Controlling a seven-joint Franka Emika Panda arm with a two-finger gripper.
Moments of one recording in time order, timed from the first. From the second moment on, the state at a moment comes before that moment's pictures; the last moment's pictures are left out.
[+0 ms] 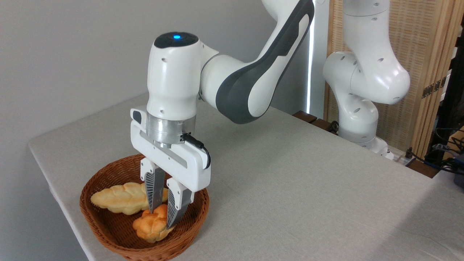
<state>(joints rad) -0.06 0.11 0.04 -1.99 -0.14 2.39 0.70</state>
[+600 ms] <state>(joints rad) -0.06 0.04 0.04 -1.99 -0.15 2.34 0.70</state>
